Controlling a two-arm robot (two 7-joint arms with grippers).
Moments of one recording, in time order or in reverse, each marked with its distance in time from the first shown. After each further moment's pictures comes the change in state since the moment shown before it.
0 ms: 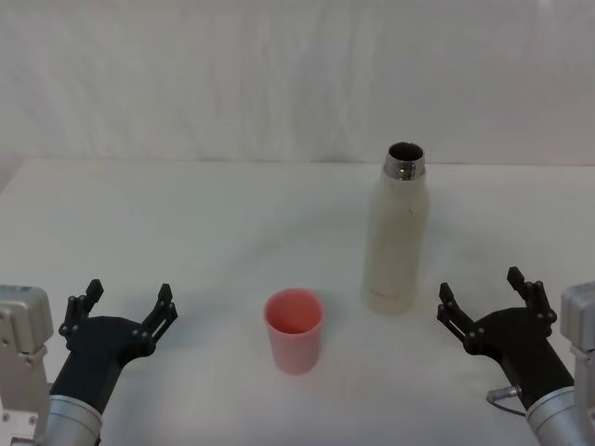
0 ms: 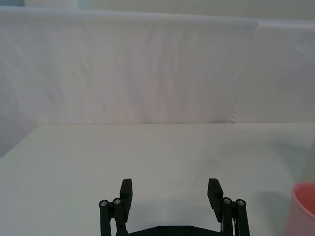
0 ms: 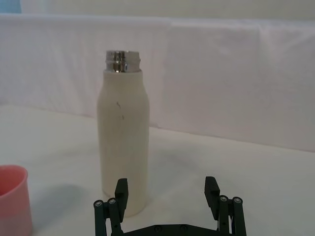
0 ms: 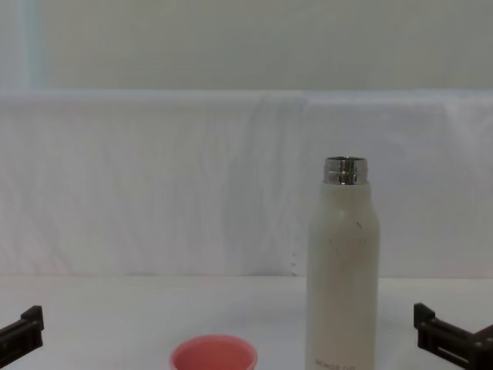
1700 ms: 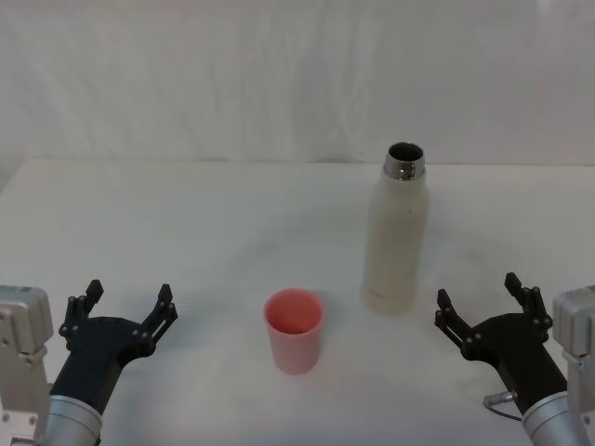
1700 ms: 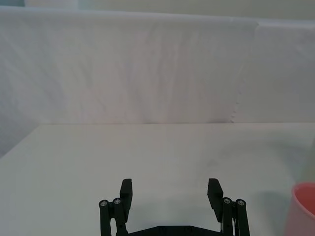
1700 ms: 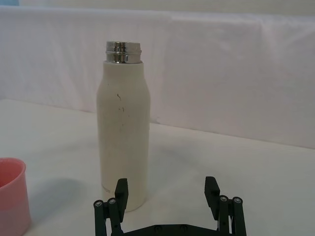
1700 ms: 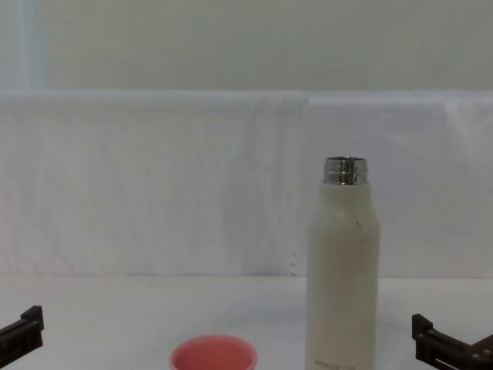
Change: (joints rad) left arm 0.000 0.000 0.000 0.000 0.000 0.000 0.000; right arm 0.005 0.012 -0.018 0.016 -0.002 -0.003 -0.023
